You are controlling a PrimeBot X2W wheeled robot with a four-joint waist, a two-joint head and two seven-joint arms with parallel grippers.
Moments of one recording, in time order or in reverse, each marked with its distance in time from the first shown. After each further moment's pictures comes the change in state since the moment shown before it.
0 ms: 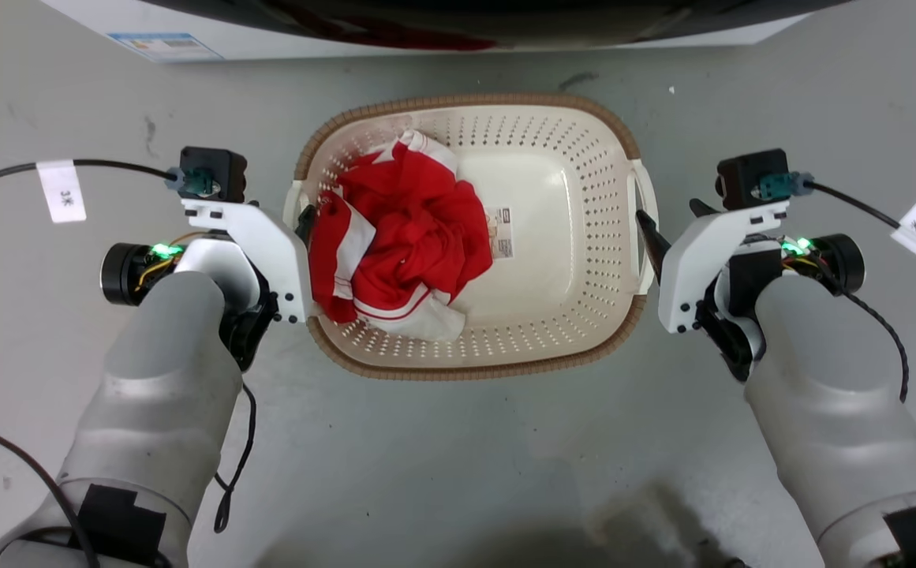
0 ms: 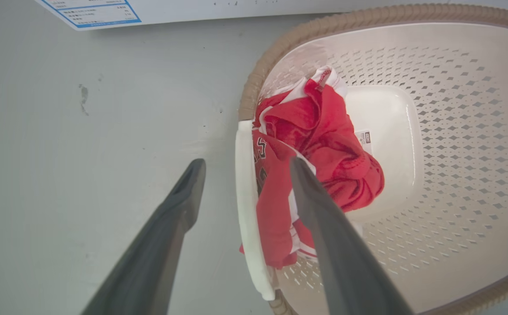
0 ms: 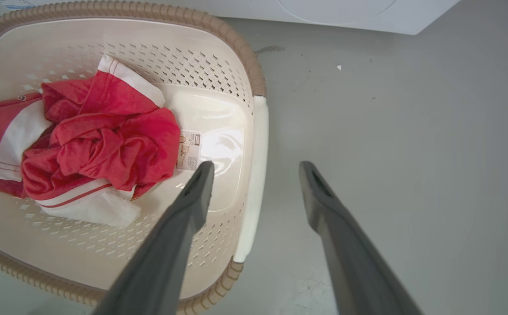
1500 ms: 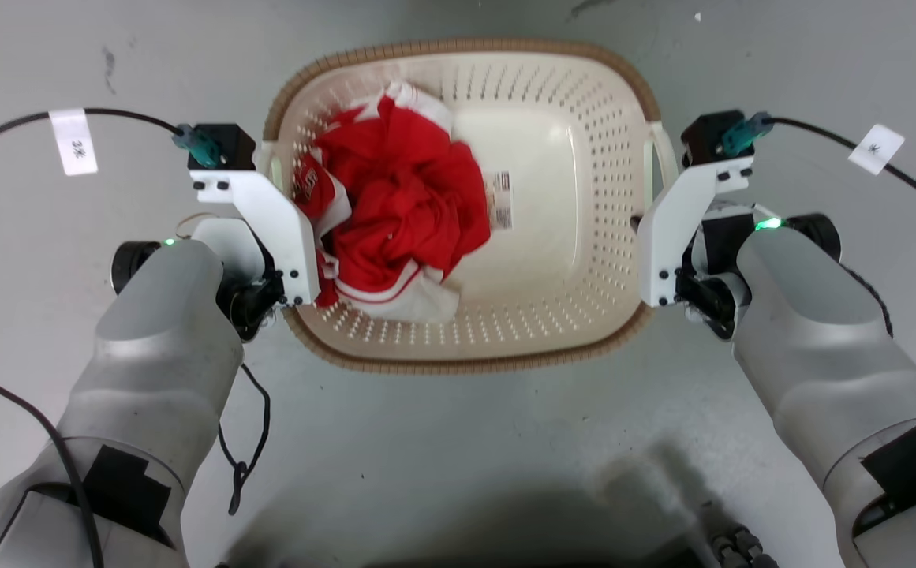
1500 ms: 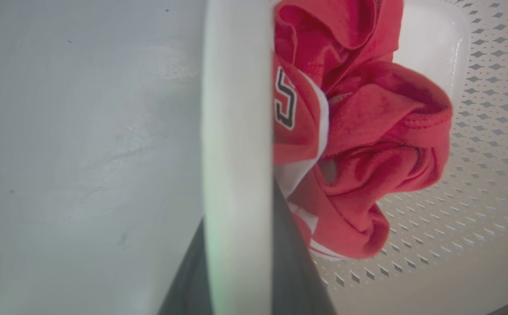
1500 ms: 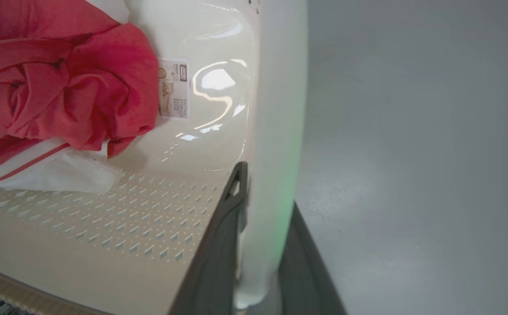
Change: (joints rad) left arm -0.129 0.011 -0.270 0.111 -0.349 0.000 0.188; right arm -0.231 -0.005 0.395 0.265 0.424 -0.002 0.147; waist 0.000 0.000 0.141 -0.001
